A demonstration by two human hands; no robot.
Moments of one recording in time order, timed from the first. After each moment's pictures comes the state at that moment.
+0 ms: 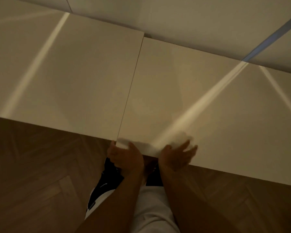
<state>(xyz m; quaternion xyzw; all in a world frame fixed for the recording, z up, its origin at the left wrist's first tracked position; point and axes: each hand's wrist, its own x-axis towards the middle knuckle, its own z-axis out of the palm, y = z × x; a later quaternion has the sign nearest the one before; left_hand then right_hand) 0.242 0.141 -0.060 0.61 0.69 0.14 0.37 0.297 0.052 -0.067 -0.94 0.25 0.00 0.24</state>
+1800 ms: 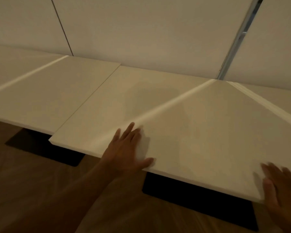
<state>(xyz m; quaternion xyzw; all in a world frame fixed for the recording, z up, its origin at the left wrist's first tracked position) 0.302 0.005 -0.100 0.99 0.10 0.03 0.07 0.422 -0.428 -0.143 -0.98 -0.18 -0.07 0.10</state>
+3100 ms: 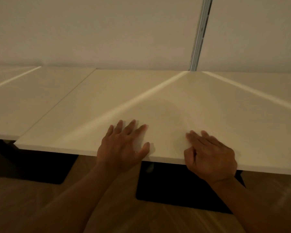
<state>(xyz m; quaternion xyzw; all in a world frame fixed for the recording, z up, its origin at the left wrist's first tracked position) 0.320 -0.055 -0.118 0.99 0.07 0.10 0.00 0.411 -0.302 -0.147 -0.89 -0.28 -0.33 0.17</state>
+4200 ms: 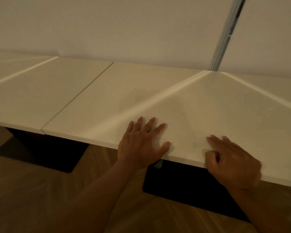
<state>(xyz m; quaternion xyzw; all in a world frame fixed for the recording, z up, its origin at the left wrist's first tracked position) 0.344 -0.042 -0.116 0.99 0.08 0.10 0.04 0.425 -0.284 -0.141 -0.90 -0.22 -0.32 0.22</state>
